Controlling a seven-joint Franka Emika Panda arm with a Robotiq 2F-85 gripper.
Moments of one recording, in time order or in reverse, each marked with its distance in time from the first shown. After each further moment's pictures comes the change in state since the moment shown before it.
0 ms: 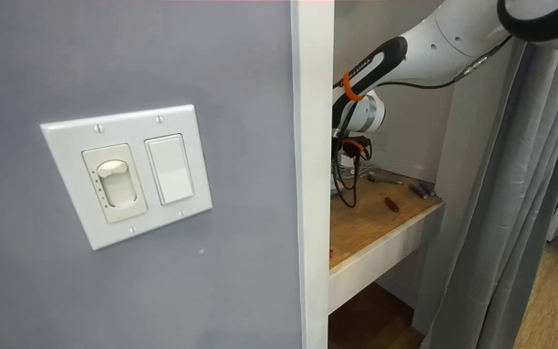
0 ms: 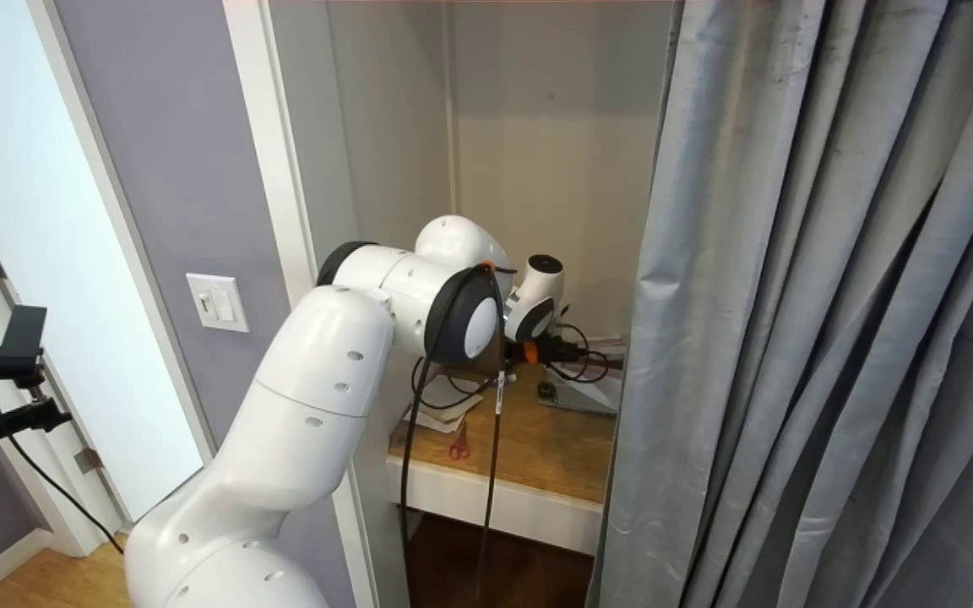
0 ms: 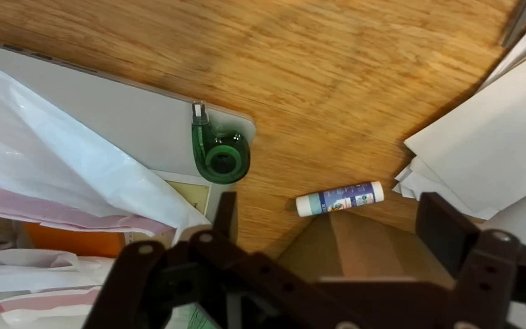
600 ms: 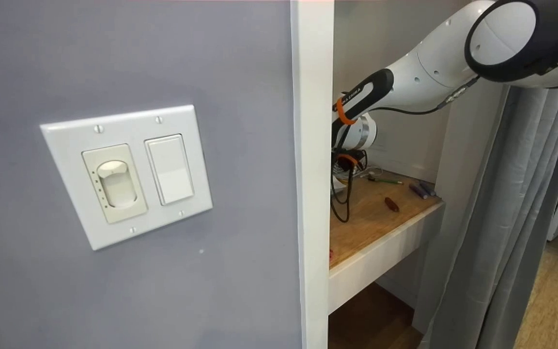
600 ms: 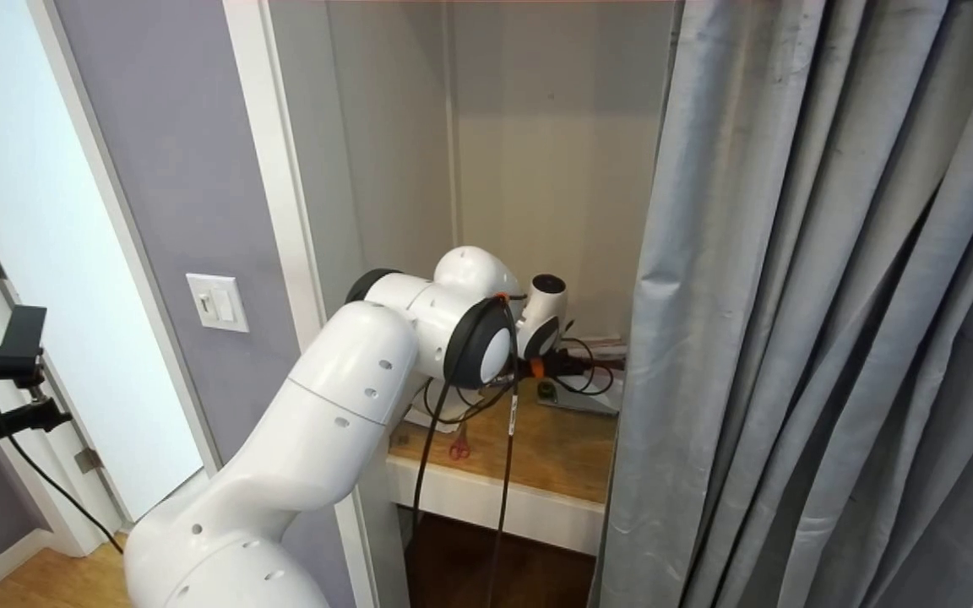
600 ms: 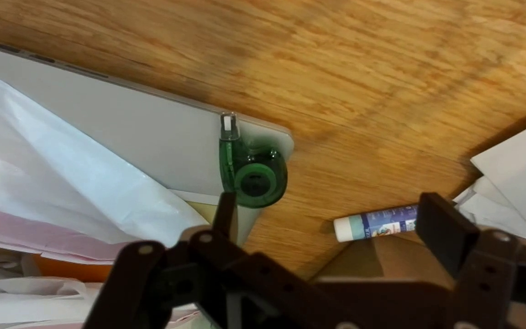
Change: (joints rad) arm 0.005 0.165 -0.003 0.143 -0.071 0.049 0.037
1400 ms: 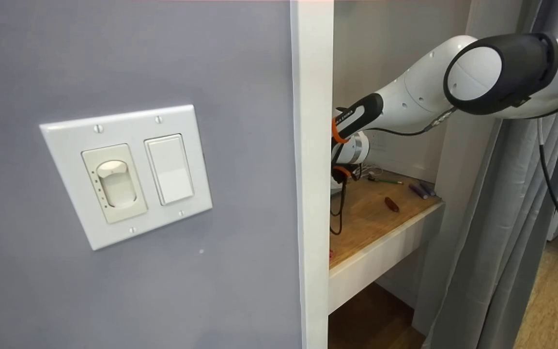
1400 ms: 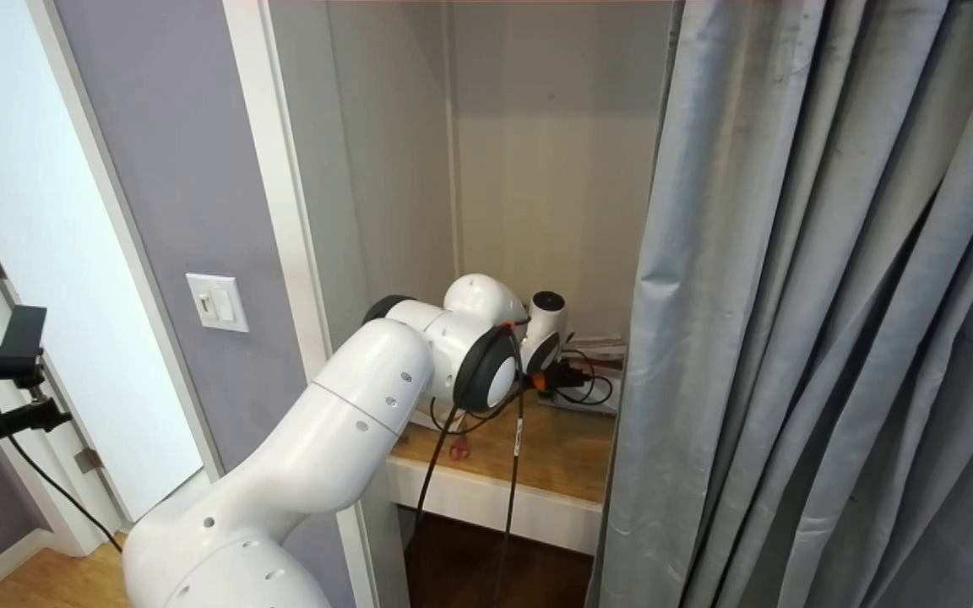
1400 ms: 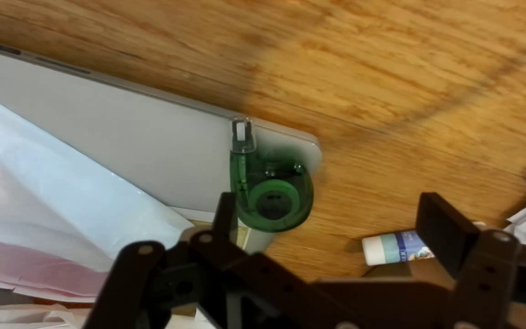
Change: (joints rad) arm 0.013 0.156 0.003 0.151 -0.038 0.036 0.022
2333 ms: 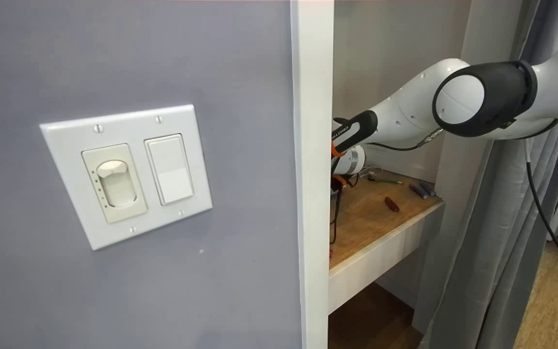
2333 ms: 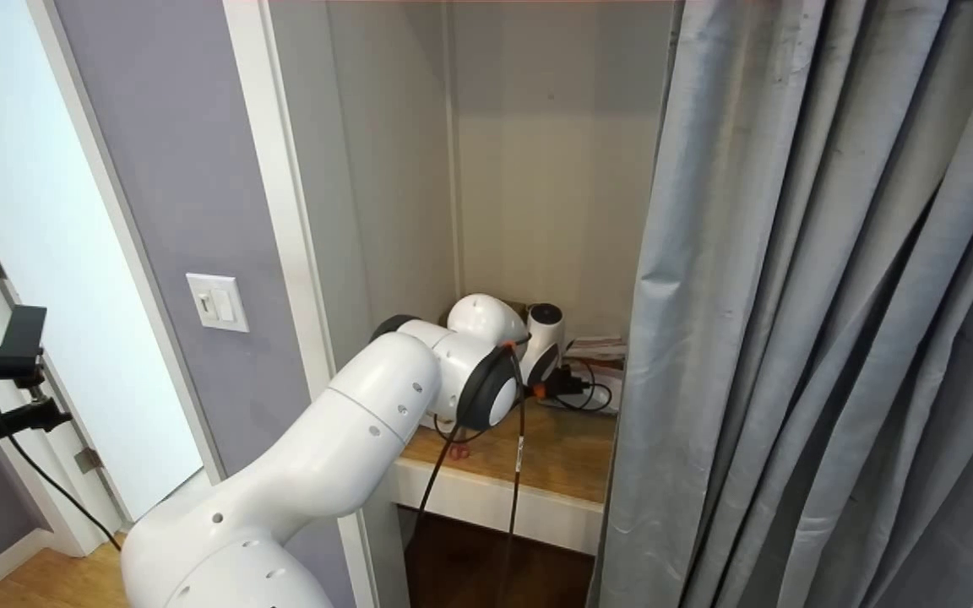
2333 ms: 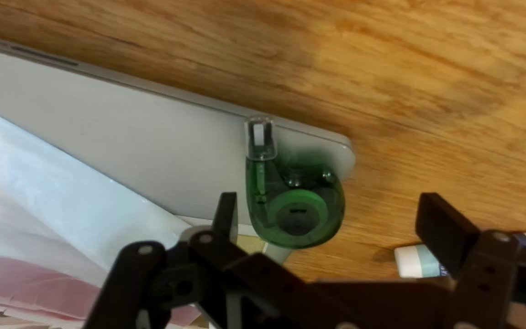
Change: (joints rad) arm 0.014 0.114 0.000 0.113 -0.038 0.062 0.039
